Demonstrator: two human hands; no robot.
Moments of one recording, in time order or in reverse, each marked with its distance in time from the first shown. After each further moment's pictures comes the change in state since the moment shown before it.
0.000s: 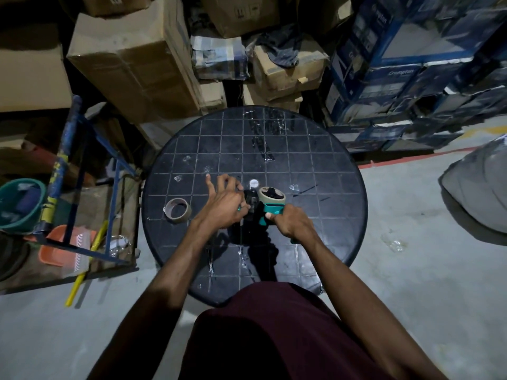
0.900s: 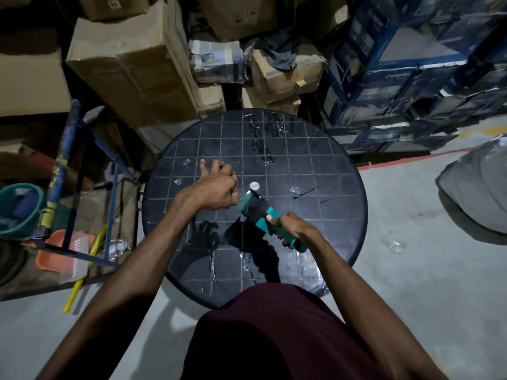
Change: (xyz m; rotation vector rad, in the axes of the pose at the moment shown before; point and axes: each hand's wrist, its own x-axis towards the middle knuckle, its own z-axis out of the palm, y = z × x) left_hand 0.014 -0.031 -0.061 0.048 -0.170 0.105; right_hand -0.003 0.009 -0.003 0.438 -0.357 0.090
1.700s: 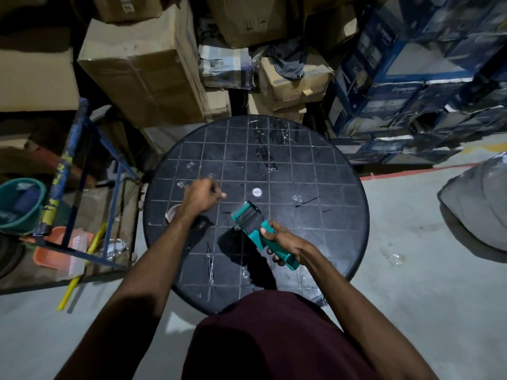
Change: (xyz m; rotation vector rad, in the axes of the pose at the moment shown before) left_hand 0.032 -0.069 0.078 -0.466 0.303 -0.436; right_hand -0.003 0.002 0.020 0.162 -0.211 -0.092
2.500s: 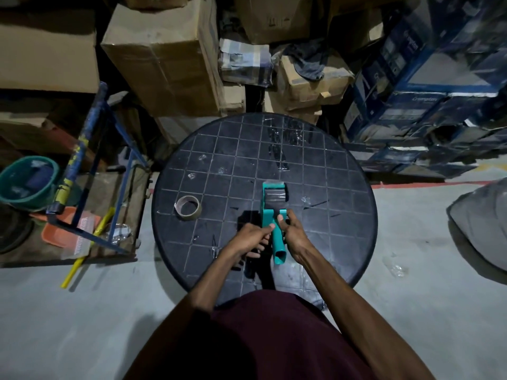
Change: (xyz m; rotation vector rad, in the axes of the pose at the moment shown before) left_hand -0.102 0.070 0.086 -0.826 -0.448 -0.436; right_hand 0.034 0.012 0.012 0.334 0.288 -0.270
